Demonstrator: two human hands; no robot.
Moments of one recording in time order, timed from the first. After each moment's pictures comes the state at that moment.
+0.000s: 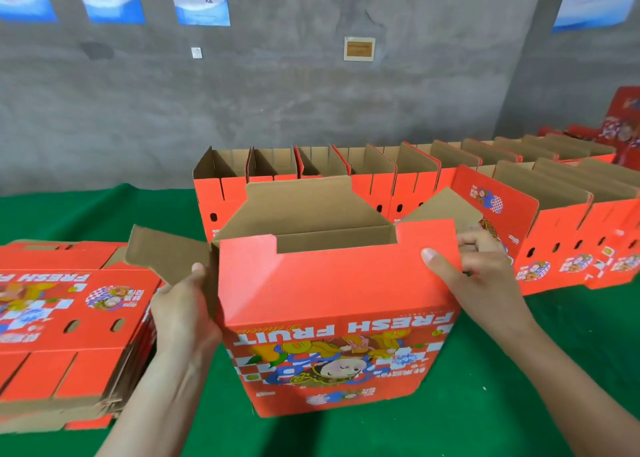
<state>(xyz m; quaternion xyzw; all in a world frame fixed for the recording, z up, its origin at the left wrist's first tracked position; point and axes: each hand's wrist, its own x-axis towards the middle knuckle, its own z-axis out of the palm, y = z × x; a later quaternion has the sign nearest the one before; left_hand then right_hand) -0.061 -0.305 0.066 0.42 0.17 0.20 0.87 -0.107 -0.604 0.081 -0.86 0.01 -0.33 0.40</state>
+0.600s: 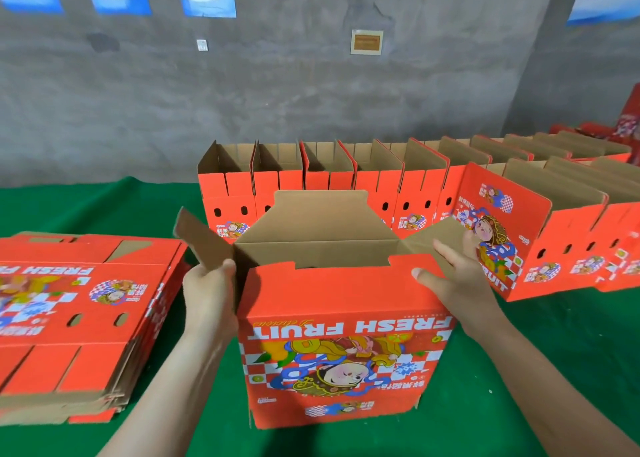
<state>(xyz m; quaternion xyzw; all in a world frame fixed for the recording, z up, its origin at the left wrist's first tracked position) -0.041 -0.314 0.057 0.56 0.16 0.14 0.80 -0.068 -0.607 0.046 -0.85 0.10 -0.19 0.47</state>
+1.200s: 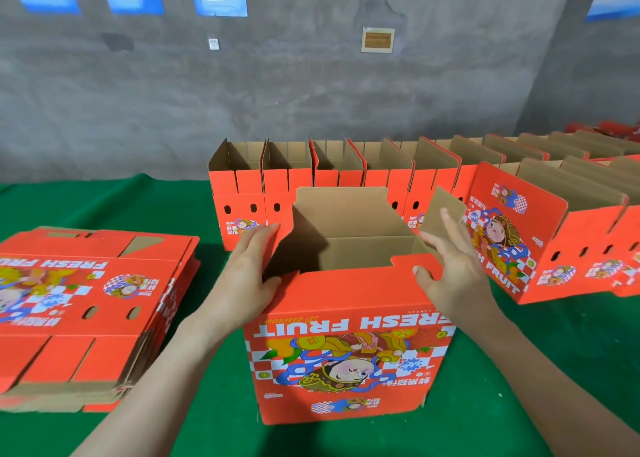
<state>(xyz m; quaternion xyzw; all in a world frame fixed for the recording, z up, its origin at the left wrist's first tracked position) -0.034 -0.302 0.059 0.91 -0.18 0.17 0.34 -0.059 -0.596 0.044 -0.91 -0.03 -0.30 0.29</state>
